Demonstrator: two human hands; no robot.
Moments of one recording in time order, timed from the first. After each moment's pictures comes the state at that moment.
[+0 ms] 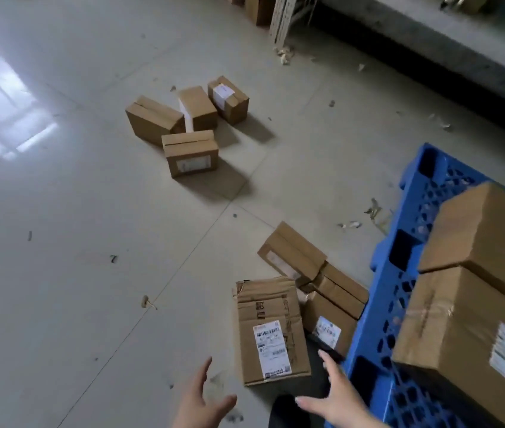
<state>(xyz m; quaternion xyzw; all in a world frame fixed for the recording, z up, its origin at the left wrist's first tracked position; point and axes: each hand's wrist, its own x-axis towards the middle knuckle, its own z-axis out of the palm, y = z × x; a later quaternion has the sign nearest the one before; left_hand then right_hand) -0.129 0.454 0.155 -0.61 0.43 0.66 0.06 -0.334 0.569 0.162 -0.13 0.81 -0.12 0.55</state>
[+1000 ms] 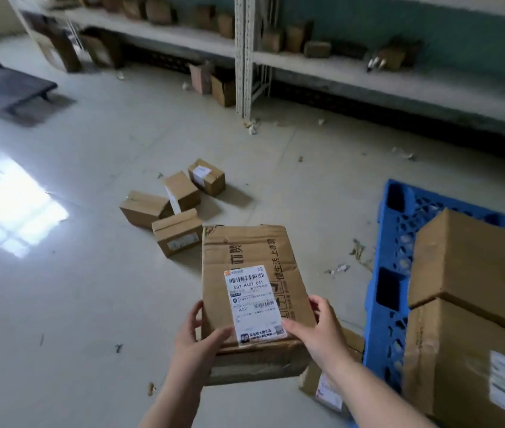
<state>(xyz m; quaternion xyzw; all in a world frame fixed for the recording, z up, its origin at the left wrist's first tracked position) -0.247 0.342 0.331 -0.55 0.46 0.68 -0.18 -0.408 0.450 0.309 -0.13 0.79 -0.45 0.39</state>
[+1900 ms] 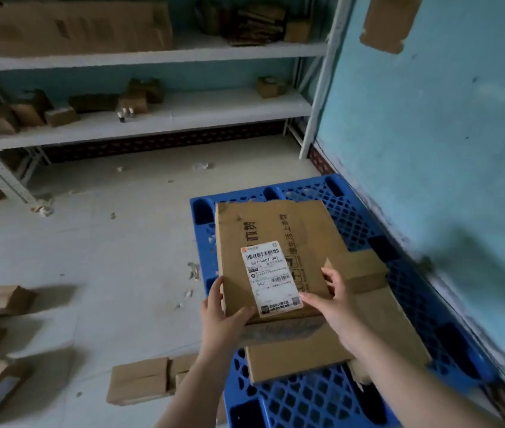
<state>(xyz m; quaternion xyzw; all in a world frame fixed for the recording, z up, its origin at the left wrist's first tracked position) -0.576 0.628 0.486 -0.28 0.65 0.70 0.03 -0.635 0.821 0.493 0.11 0.79 -0.57 0.17</state>
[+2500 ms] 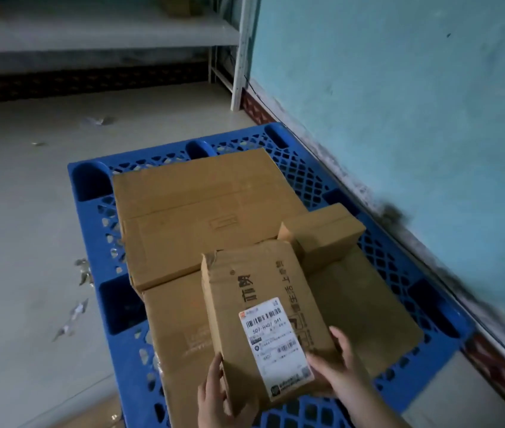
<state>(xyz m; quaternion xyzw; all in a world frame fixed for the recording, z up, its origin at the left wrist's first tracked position) -0.625 0.751 0.168 -0.24 0.73 0.62 0.17 -0.660 0.951 0.187 0.33 0.76 -0.52 0.21</state>
